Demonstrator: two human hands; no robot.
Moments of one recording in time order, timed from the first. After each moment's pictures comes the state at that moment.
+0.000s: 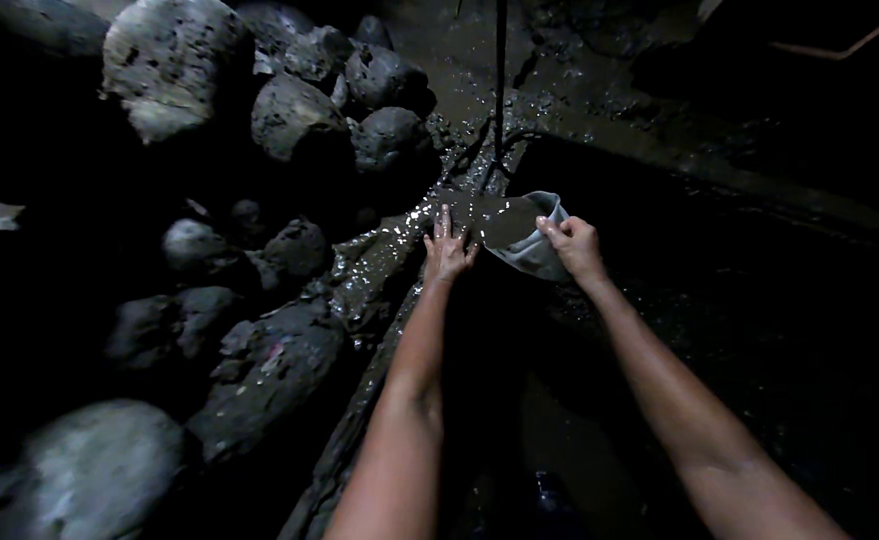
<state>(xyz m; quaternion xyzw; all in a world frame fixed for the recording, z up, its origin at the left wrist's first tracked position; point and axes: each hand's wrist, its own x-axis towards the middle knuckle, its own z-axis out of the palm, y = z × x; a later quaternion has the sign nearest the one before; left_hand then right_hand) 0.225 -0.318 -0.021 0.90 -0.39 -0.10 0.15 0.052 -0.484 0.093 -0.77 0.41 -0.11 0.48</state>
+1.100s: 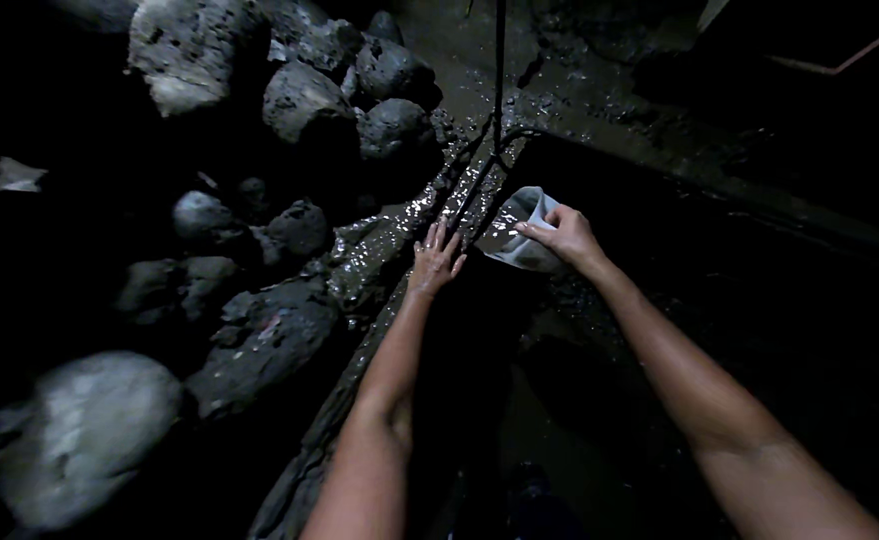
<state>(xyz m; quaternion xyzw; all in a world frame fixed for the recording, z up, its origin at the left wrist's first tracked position) 0.195 -0.267 -0.028 0.88 -0.46 -0.02 0.15 0.043 -0.492 0.132 -0.84 0.34 0.02 0.43</state>
